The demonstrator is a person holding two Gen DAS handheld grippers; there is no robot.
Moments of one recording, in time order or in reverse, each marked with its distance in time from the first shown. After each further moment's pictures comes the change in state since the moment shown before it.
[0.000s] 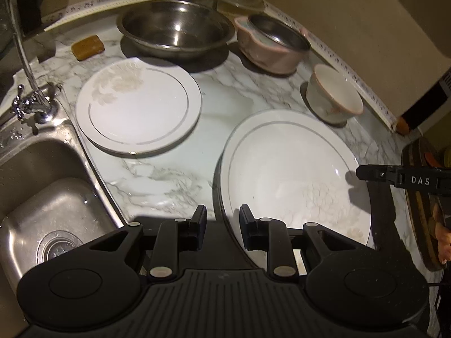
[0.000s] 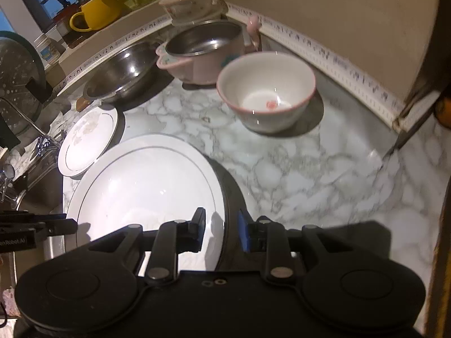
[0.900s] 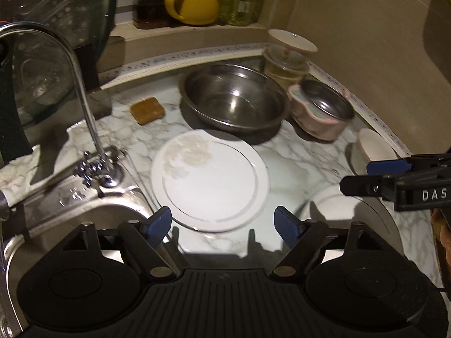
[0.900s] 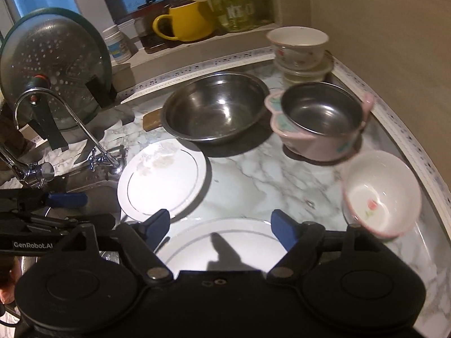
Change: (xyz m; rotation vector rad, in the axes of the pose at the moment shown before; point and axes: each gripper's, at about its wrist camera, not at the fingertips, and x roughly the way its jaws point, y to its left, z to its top) left arm -0.033 0.049 0.042 -0.009 -0.177 0.141; right arm 0.022 0.106 0.072 -0.236 -0.057 0.135
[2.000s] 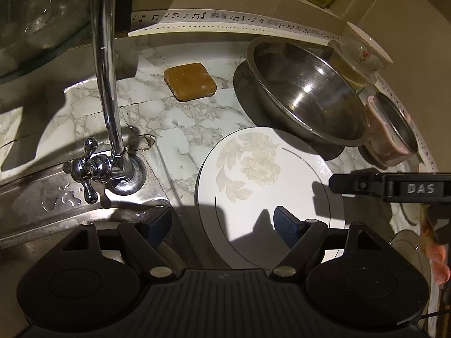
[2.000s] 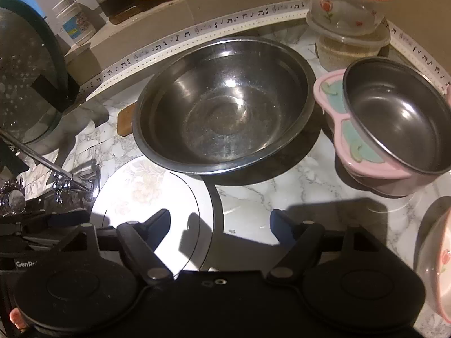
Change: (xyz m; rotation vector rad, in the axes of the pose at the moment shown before) left arm 0.095 0.080 0.023 -0.192 0.110 -0.037; right arm 0.129 0.004 0.053 0.077 0.155 0.035
